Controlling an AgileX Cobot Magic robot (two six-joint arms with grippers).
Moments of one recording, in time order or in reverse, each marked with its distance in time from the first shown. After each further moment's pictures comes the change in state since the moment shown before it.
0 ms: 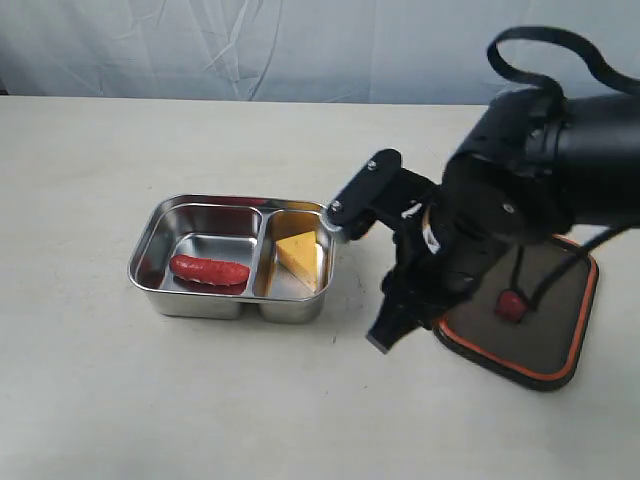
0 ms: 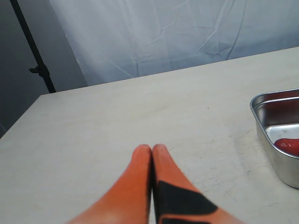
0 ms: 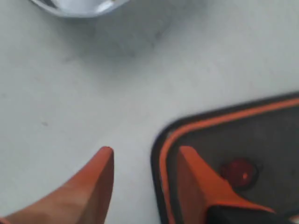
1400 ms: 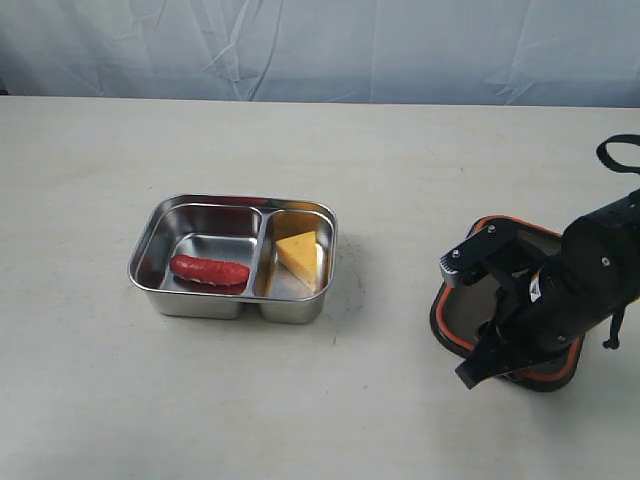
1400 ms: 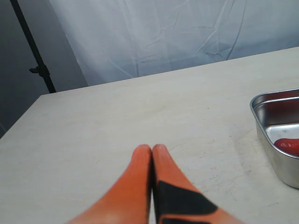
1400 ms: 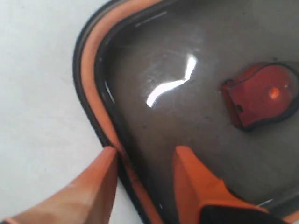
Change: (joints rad) left arm 0.000 0.000 0.000 0.000 0.000 0.000; right arm -0.357 0.070 0.315 0.216 -0.327 -0.227
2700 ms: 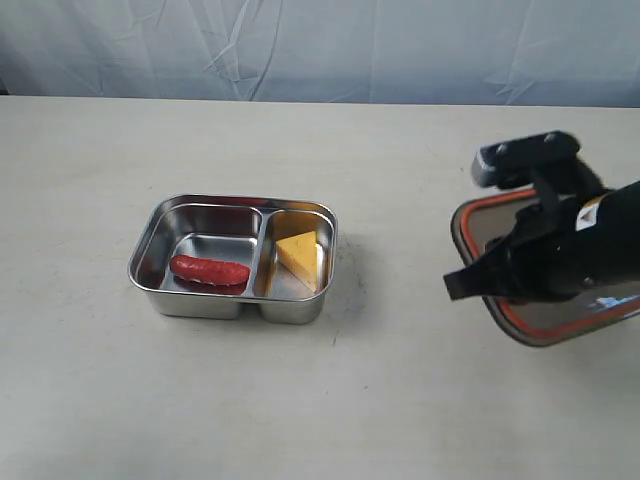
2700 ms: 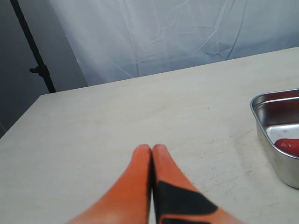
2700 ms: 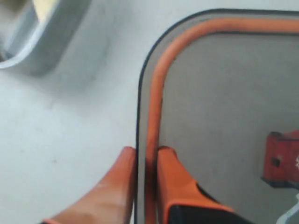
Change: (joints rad) left arm 0.000 0.000 0.000 0.000 0.000 0.000; right arm 0.000 -0.362 -0.042 0.304 0.068 -0.004
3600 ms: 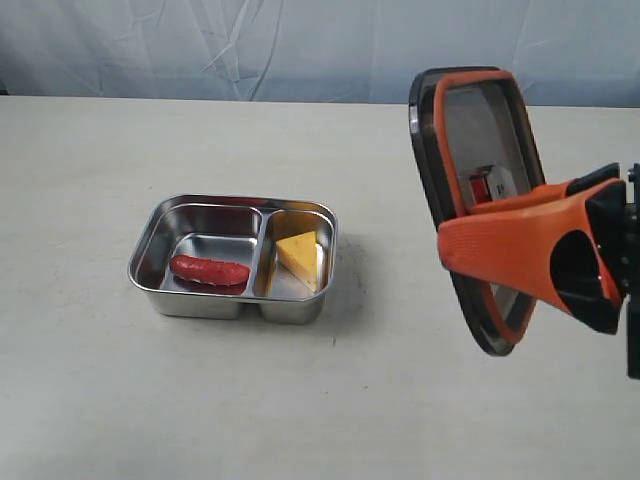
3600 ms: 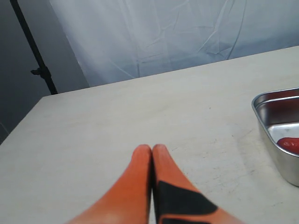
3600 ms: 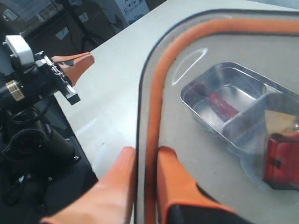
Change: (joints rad) left arm 0.000 0.000 0.000 0.025 -0.004 0.000; right arm 0.000 -0.539 -0.030 0.774 0.355 -0.576
